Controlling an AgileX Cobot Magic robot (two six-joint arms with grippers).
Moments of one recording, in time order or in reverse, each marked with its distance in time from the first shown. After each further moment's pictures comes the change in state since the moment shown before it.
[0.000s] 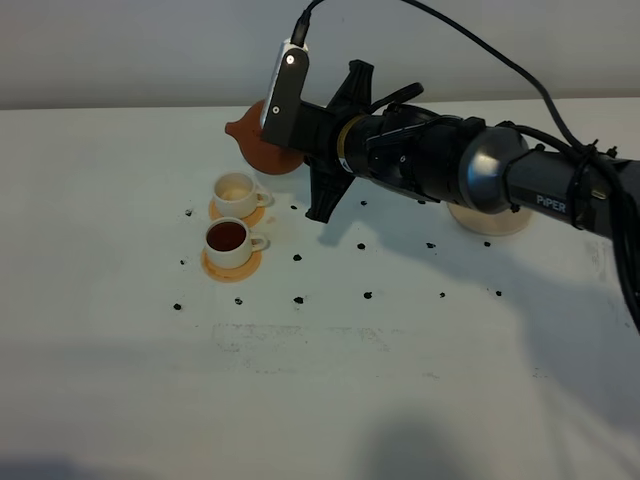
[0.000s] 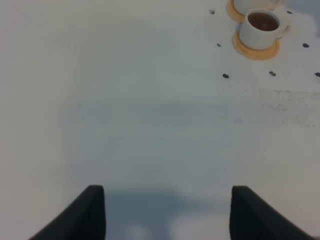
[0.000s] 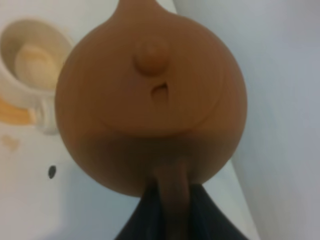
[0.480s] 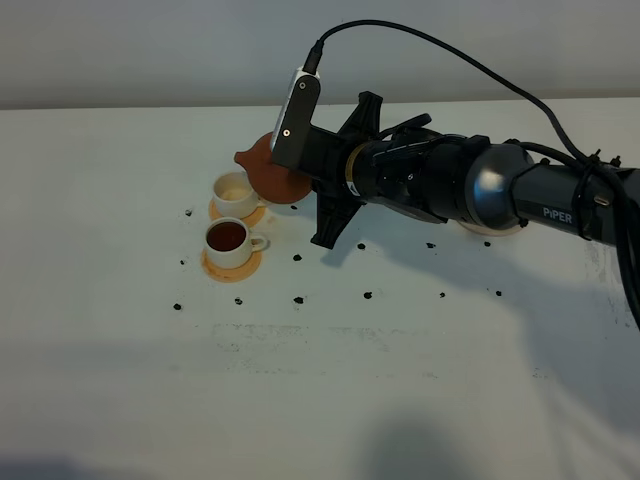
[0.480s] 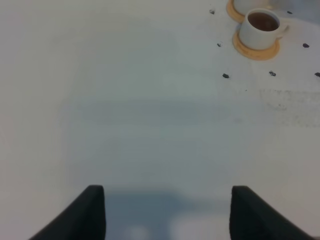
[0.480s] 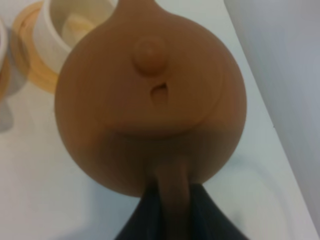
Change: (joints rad) left arm 0.000 0.000 0.000 0.000 0.000 0.000; right arm 0.000 -0.024 0.089 0.076 -0.018 0.002
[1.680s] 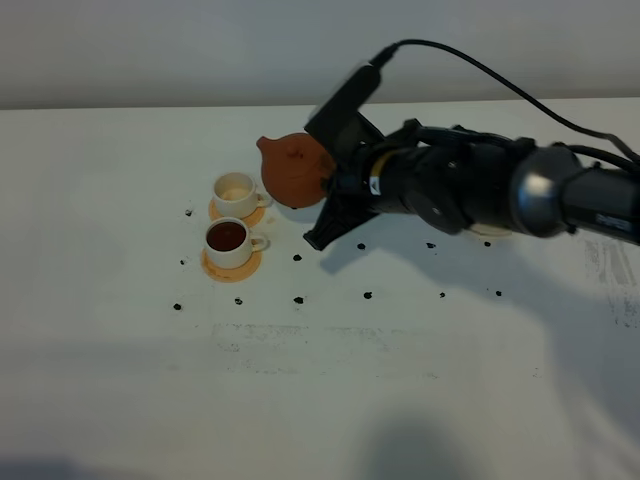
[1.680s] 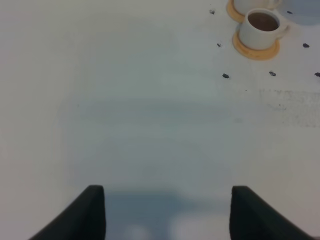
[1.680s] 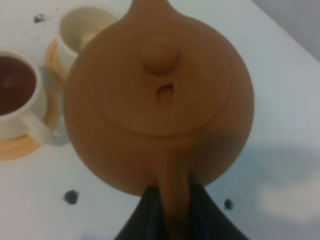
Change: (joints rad) left arm 0.000 0.000 0.000 0.000 0.000 0.000; right arm -0.018 -0.096 0.112 0.427 -0.003 0.002
